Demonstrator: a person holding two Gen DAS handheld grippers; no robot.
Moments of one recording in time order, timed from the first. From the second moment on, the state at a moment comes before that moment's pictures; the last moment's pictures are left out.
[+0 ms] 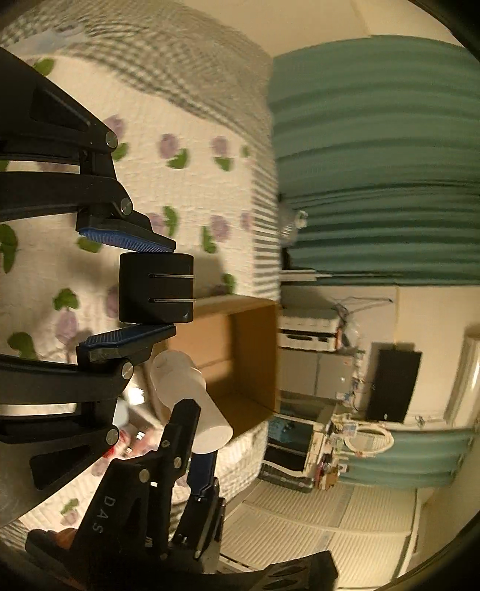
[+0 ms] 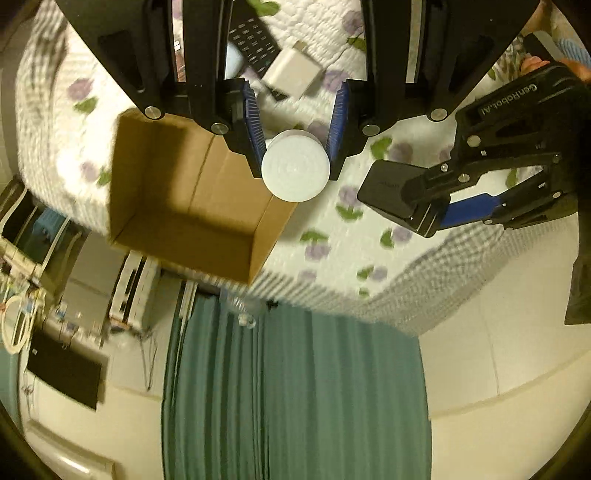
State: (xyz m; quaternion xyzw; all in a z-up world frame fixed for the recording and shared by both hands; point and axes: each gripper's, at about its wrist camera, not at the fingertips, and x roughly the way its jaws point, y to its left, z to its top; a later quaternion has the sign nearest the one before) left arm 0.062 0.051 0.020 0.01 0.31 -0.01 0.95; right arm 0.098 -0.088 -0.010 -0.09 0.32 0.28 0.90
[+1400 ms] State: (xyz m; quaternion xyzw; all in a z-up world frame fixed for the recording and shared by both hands) left arm 0.199 -0.027 -0.038 0.06 0.34 -0.01 0.94; right arm 0.243 -0.189 -0.058 -0.02 0.33 0.21 0.92
